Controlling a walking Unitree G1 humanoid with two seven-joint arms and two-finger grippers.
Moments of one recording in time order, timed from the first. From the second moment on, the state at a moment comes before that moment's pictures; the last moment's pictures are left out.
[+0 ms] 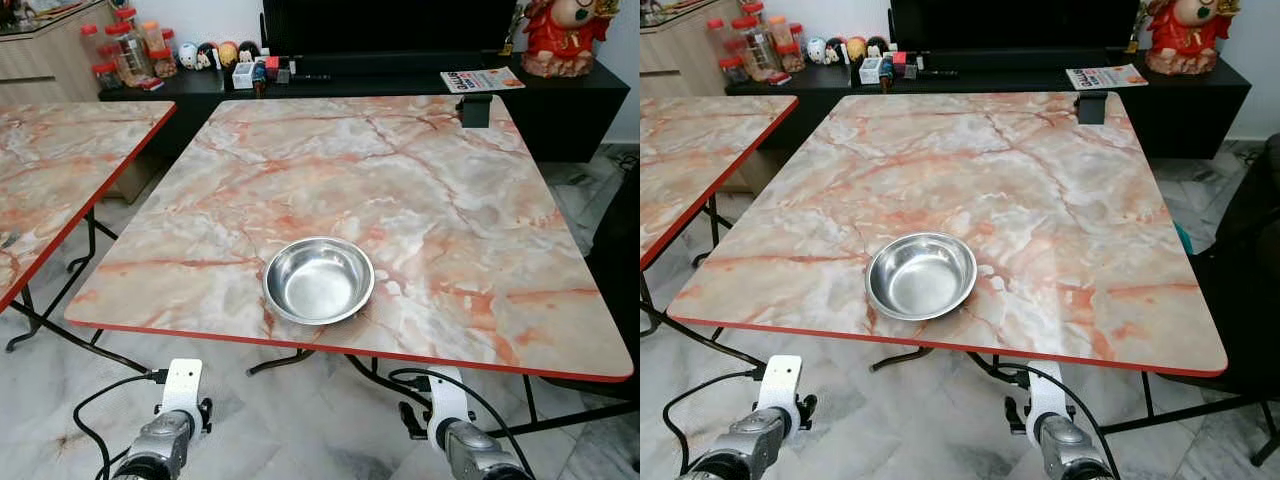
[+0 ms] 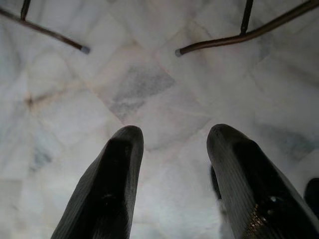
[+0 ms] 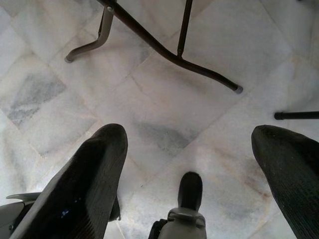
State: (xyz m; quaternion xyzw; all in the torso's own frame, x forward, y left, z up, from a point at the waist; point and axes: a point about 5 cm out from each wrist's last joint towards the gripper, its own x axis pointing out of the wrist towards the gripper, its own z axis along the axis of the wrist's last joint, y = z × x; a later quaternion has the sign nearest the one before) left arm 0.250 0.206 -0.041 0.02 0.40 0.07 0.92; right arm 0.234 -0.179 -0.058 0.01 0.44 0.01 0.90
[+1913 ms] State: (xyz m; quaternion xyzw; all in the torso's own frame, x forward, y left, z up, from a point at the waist) left arm 0.211 0.171 -0.071 0.04 0.43 0.04 0.90; right arm 0.229 -0.189 -0.061 -0.05 0.48 0.03 0.87
